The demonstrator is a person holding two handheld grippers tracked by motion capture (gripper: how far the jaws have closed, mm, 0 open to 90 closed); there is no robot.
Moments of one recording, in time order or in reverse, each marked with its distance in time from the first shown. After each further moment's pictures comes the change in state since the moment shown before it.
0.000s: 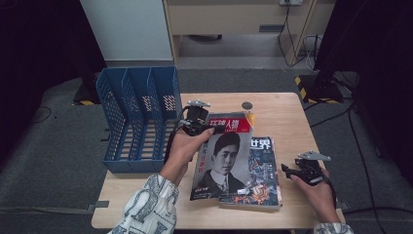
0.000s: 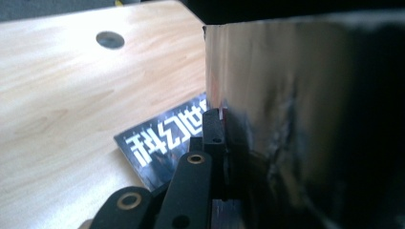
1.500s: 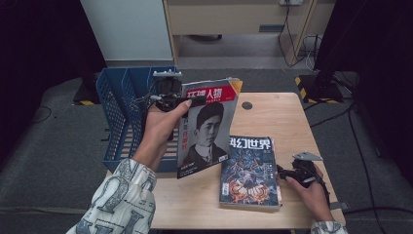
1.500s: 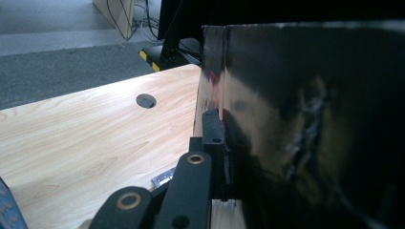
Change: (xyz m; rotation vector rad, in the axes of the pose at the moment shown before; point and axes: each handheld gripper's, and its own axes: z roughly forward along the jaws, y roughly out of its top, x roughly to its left) left arm 0.003 0.053 -0.089 -0.166 0.057 0.000; right arm 0.010 -0.002 0.014 0.010 -0.052 0.003
